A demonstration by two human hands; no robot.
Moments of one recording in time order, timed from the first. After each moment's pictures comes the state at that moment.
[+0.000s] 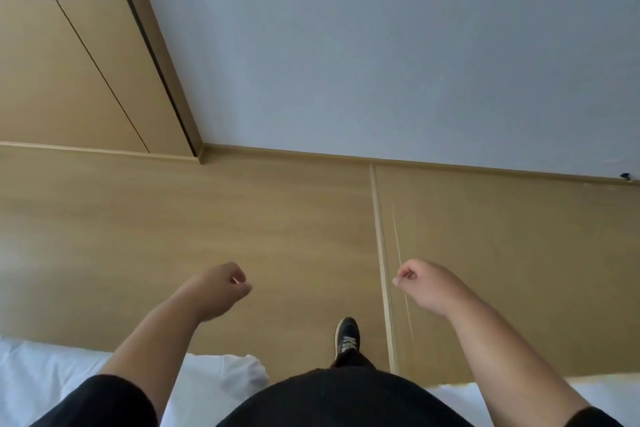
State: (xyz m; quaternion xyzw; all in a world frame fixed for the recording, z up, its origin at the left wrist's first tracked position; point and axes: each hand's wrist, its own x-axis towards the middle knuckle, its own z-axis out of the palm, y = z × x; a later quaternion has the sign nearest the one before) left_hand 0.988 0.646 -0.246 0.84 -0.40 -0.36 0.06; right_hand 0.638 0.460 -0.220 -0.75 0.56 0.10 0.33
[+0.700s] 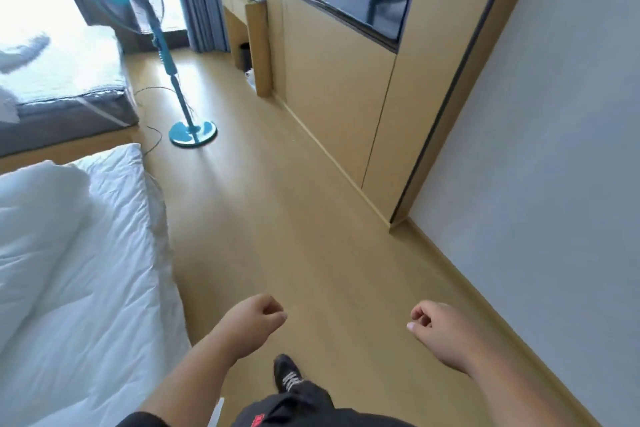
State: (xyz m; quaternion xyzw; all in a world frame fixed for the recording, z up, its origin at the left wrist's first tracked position) left_hand 1.259 0.593 -0.246 0.90 0.05 -0.29 0.34; right_hand 1.211 0.248 -0.216 -0.93 0.14 0.25 0.22
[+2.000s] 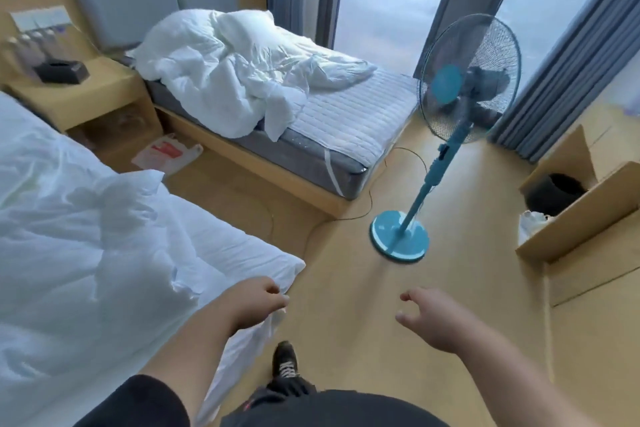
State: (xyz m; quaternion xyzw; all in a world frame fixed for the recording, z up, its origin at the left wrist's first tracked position) left_hand 1.963 1.041 -0.220 0.75 0.47 -0.09 0.47; right_hand 2.233 0.847 -0.197 -0.86 -0.42 0.29 -0.07
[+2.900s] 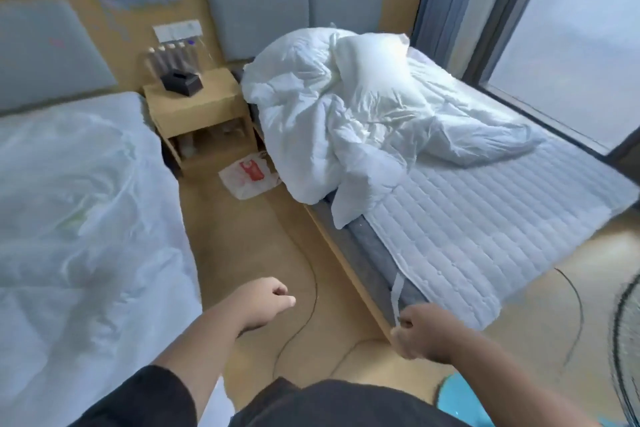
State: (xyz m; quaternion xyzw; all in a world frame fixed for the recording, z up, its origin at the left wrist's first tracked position) left_hand 2.257 1.510 -0.212 0.60 0.67 -0.04 0.44; right_hand 2.576 1.461 -0.217 -0.66 -0.65 0.34 -0.18
